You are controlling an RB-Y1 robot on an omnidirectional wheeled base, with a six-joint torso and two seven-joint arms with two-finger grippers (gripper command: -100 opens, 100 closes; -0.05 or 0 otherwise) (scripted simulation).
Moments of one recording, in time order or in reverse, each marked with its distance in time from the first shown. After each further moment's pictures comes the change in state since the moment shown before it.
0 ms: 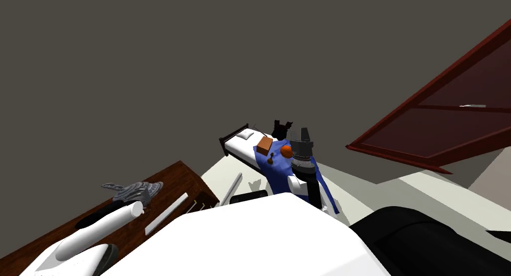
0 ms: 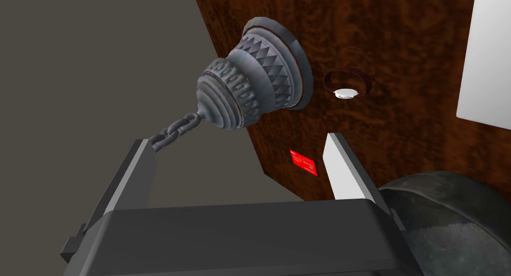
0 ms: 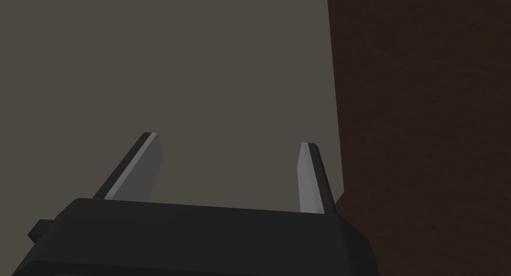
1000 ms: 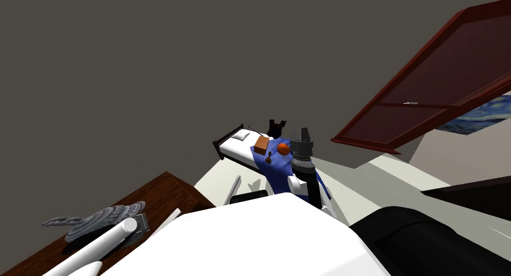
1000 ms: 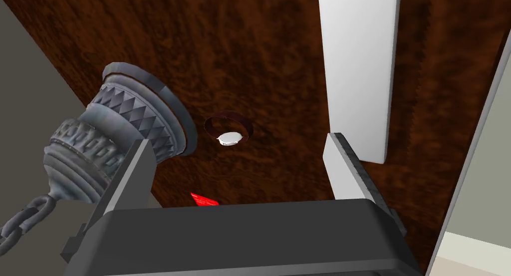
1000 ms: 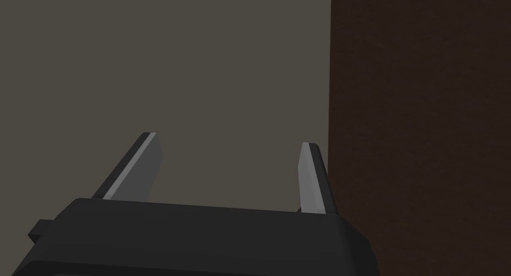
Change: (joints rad) left arm -0.010 -0.026 0.083 0.249 0.070 0.180 -0.042; right arm 0.000 0.000 0.000 0.000 0.000 0.000 0.000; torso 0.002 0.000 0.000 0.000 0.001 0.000
